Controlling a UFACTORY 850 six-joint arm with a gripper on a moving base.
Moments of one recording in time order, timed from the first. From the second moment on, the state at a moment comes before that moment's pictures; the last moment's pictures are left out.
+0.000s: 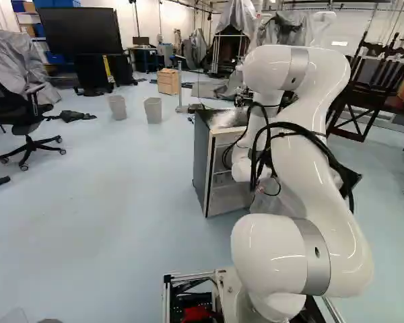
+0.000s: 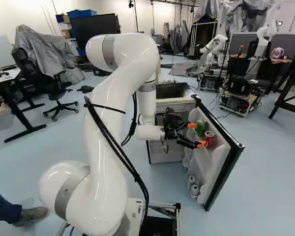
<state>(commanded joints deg) -14.4 -43.9 -40.9 65.8 84.1 3.0</state>
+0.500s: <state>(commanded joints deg) -15.4 -43.9 -40.9 65.8 84.1 3.0</state>
